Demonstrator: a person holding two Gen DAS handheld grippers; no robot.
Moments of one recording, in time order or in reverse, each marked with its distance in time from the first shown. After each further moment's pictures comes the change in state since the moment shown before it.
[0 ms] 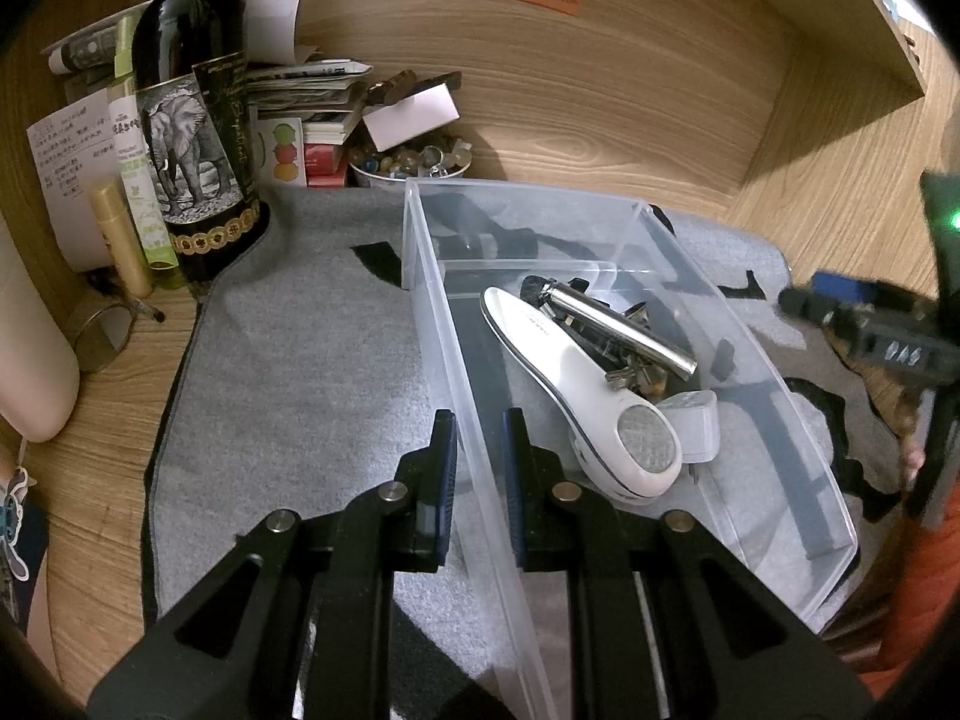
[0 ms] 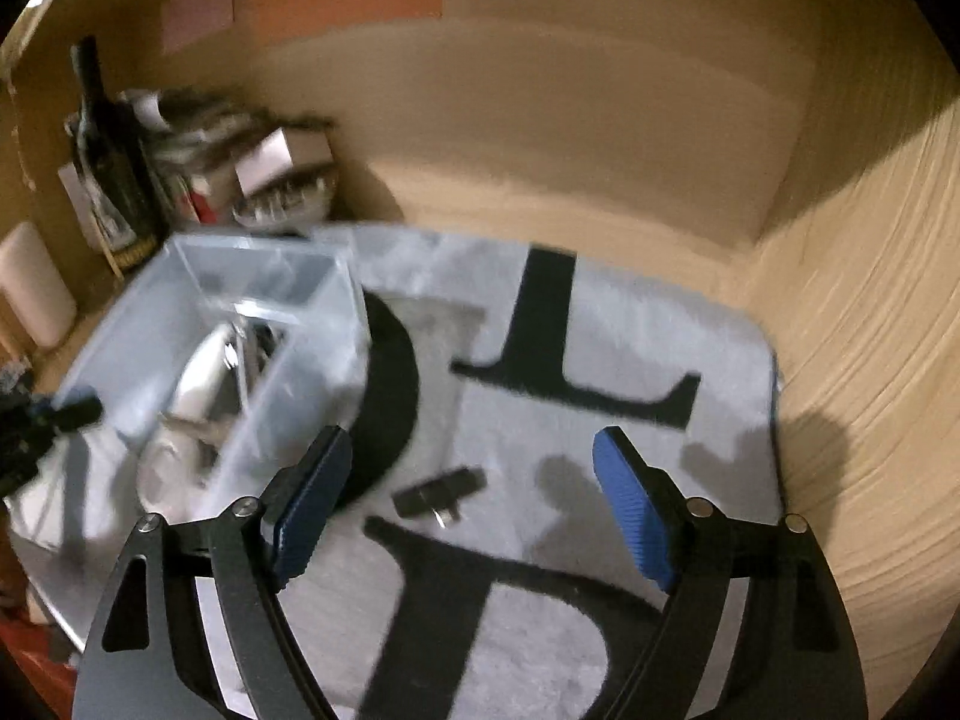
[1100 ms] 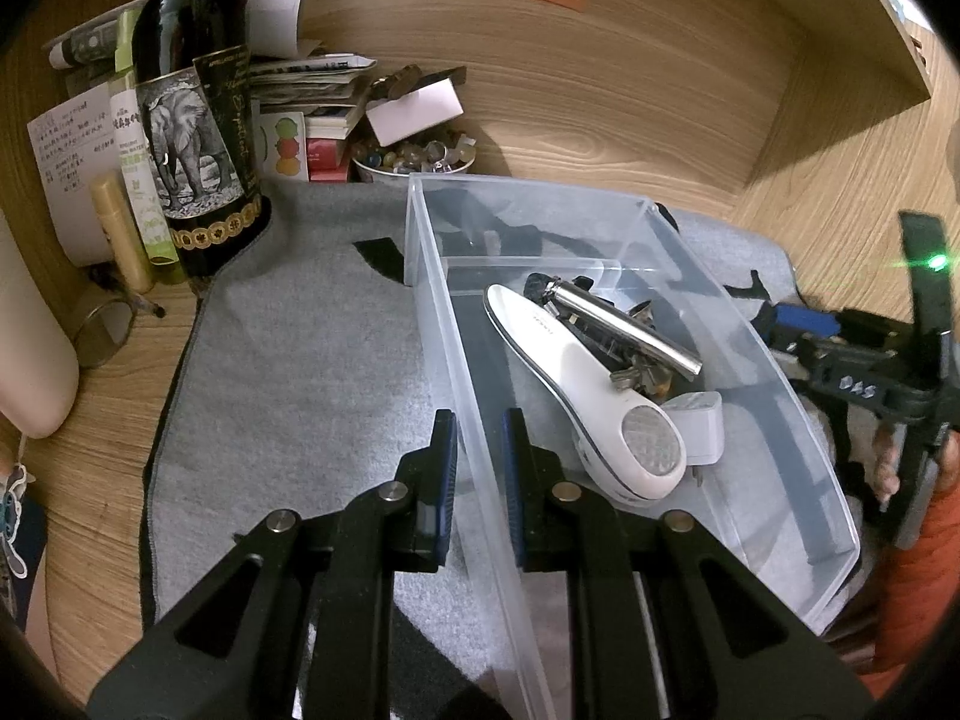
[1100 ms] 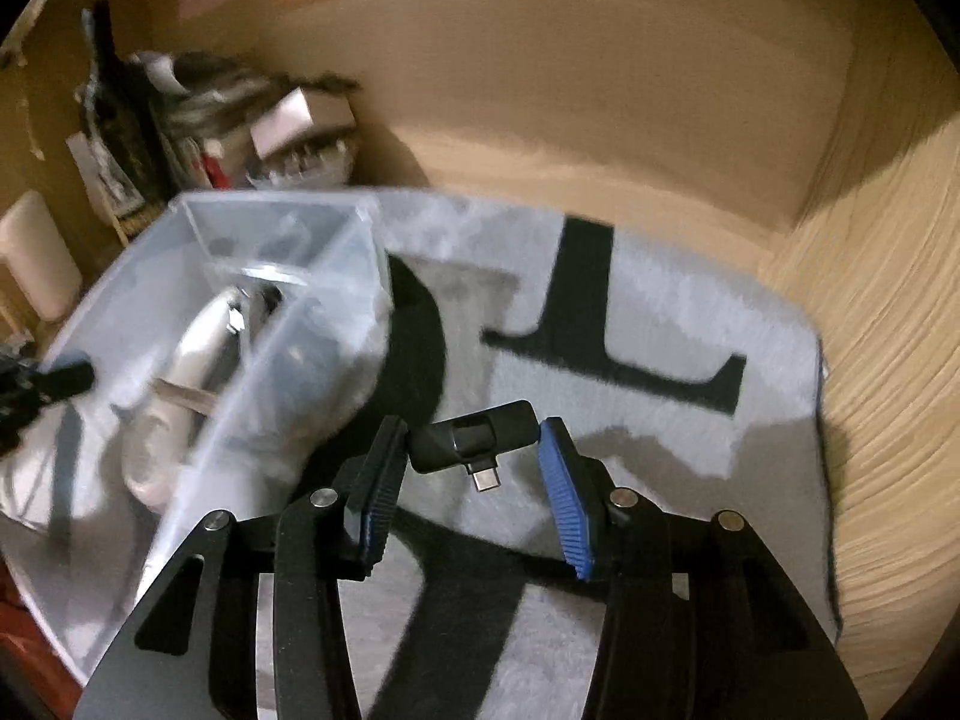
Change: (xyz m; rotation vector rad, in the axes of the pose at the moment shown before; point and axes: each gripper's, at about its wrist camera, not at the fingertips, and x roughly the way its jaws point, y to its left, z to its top) left arm 0.008 -0.013 -0.006 -0.005 0.006 0.003; right arm 0.011 0.011 -0.006 -0.026 -0.002 0.046
